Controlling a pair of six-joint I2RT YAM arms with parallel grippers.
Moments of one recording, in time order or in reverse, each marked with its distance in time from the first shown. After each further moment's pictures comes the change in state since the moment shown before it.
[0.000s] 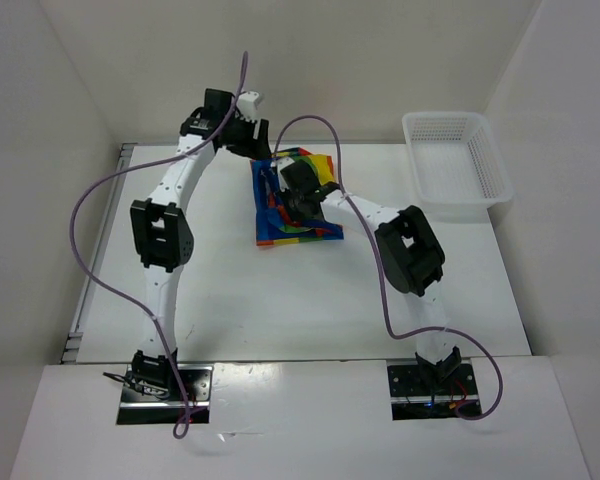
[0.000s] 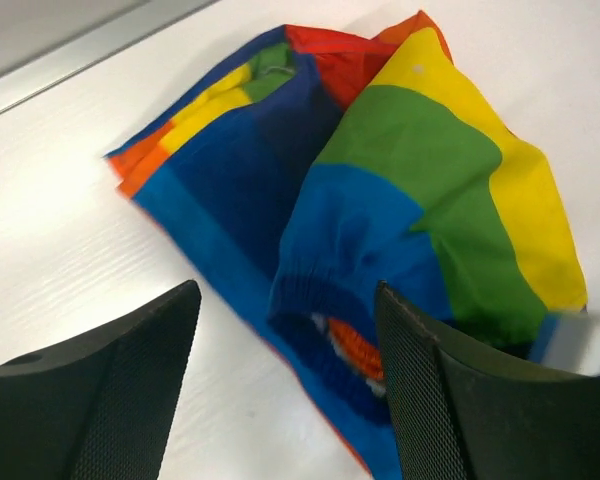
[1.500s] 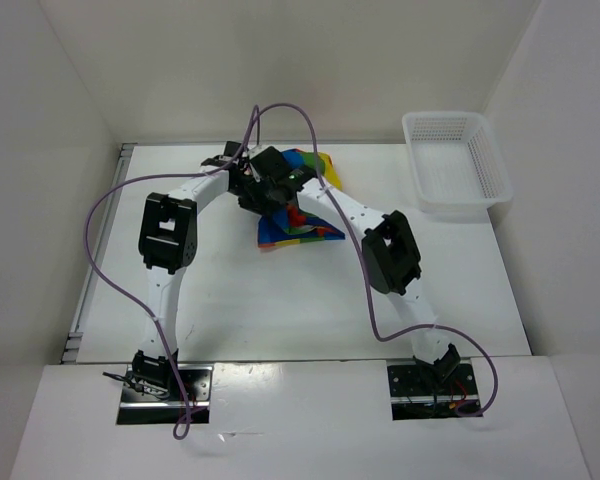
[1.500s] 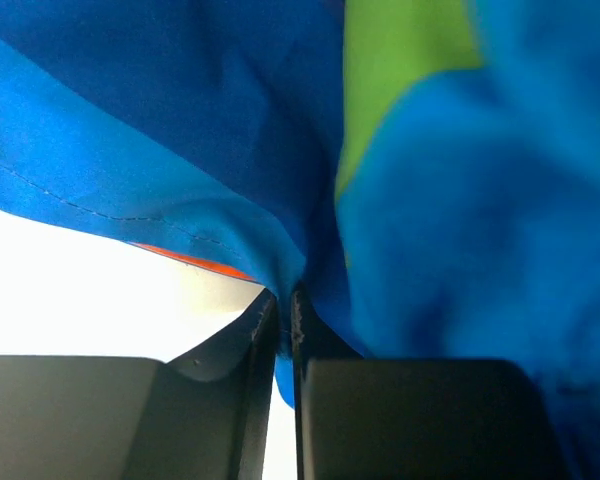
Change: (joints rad) left arm -0.048 0.023 -0.466 0.096 0.104 -0.005; right arm 0.095 0.150 0.446 -0.339 0.116 -0.019
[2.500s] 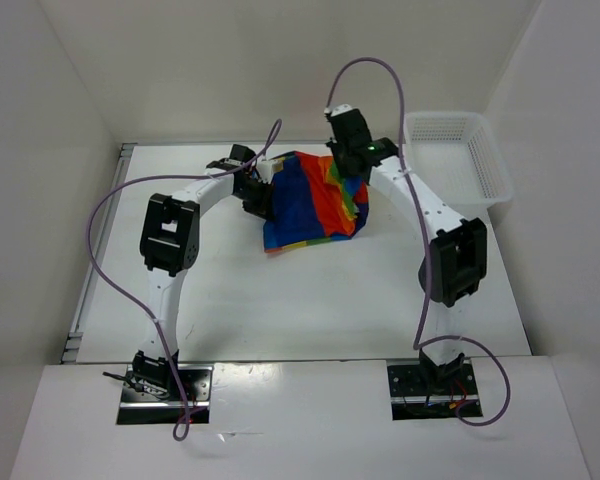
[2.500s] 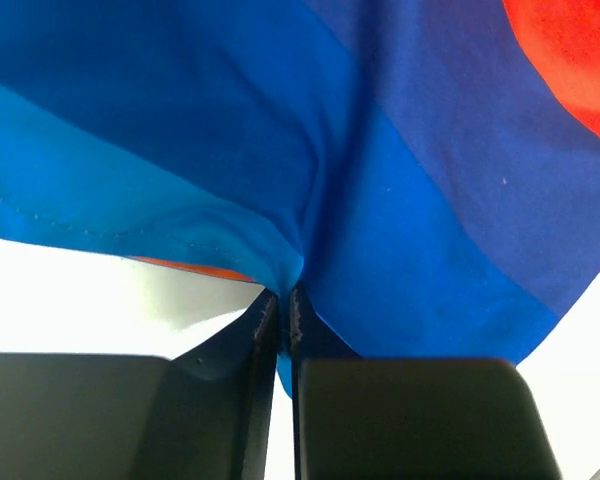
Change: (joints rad) left arm -0.033 -0.029 -0.048 0.006 -0.005 0.001; right arm -0.328 -0.411 -0.295 -0.031 0.130 -0.061
